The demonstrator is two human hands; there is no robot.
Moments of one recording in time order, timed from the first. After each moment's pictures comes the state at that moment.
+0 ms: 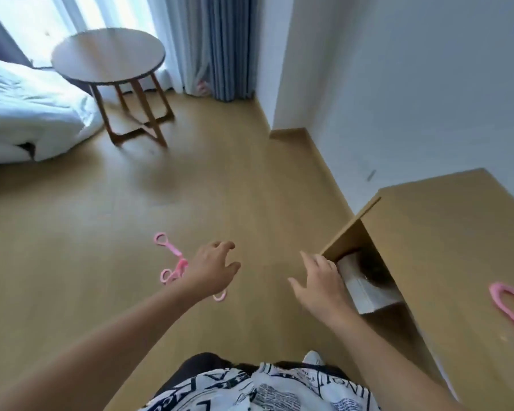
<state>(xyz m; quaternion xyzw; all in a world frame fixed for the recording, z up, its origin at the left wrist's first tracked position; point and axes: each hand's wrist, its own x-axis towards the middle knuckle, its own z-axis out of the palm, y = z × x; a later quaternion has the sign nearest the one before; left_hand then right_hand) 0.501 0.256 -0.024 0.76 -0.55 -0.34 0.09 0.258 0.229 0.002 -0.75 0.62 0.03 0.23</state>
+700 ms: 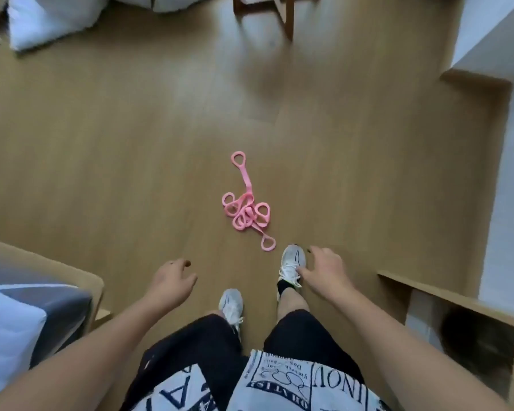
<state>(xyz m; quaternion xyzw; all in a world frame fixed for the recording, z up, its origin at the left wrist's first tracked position) 0.620 0.326 -0.152 0.90 -0.10 -0.43 0.01 0.420 0.070 -0.171 -0.78 0.42 0.31 0.35</state>
